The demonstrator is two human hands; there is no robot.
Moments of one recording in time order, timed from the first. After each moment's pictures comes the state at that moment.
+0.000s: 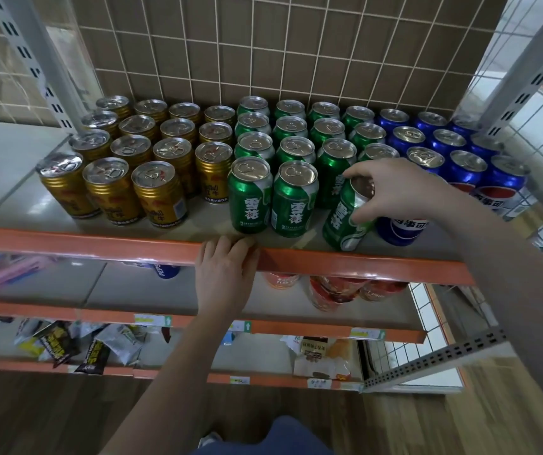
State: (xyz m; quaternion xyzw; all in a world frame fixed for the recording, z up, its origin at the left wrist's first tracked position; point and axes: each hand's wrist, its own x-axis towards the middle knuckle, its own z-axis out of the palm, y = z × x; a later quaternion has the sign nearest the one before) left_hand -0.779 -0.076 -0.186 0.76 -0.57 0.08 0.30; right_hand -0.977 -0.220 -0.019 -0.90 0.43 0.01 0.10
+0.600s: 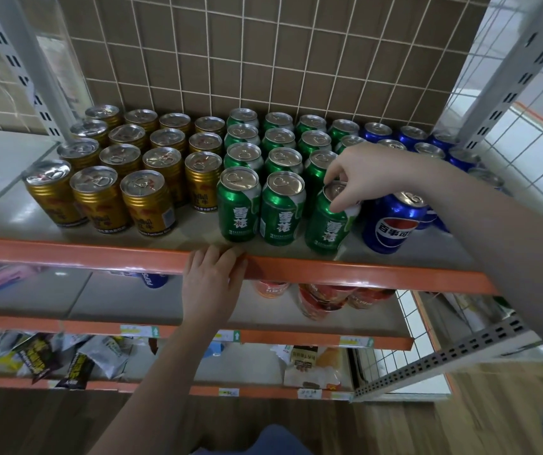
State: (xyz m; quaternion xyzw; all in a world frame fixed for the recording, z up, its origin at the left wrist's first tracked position) left_hand -0.775 -0.074 -0.187 0.76 -0.58 0.06 0.29; right_hand -0.949 -0.228 0.018 -0.92 0.38 0.12 0.06
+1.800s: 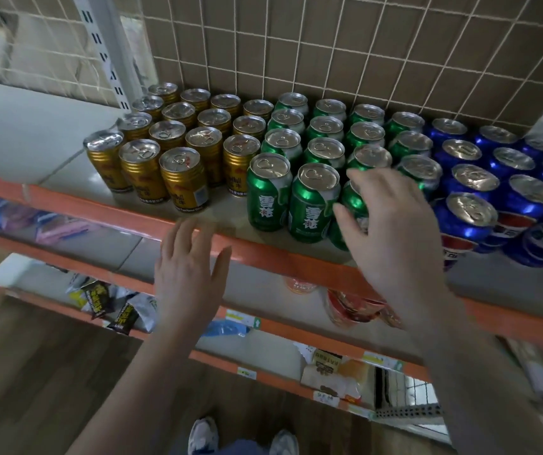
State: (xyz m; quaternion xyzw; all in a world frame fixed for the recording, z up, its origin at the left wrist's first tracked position) left_hand -0.780 -0.029 -0.153 0.85 -0.44 0.10 0.28; right_hand -0.964 -0.162 -0.053 -0.88 0.36 -0.32 -0.01
